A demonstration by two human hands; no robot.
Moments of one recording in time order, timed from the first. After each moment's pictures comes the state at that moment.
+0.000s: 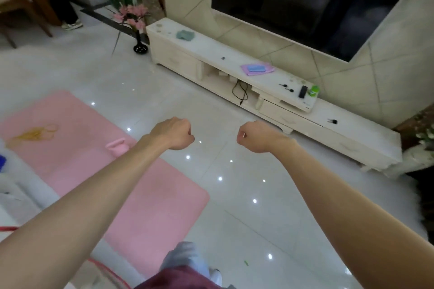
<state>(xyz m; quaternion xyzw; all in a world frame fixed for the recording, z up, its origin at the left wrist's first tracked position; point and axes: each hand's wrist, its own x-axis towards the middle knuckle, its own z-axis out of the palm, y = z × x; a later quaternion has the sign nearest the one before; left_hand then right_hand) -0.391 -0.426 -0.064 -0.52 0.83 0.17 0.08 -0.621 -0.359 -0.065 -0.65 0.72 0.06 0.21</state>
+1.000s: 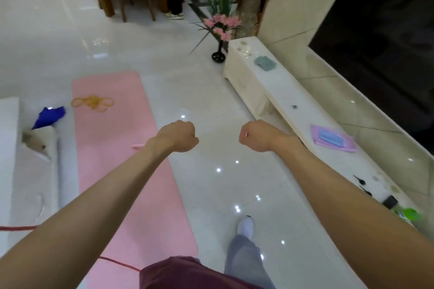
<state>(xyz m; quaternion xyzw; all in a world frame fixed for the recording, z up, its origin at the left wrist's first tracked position) -0.443 -0.744 -0.103 -0.72 0.65 0.24 0.05 -0.669 -0.808 -0.086 -0.81 0.53 0.14 0.22</state>
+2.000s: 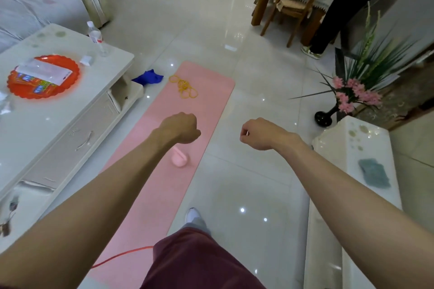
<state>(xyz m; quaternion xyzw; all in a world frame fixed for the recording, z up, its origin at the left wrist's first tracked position) -0.298 -0.950 -0.127 -0.91 0.32 0.25 -0.04 -0.421 -1.141 -0.103 -0.95 0.16 0.24 0.12</state>
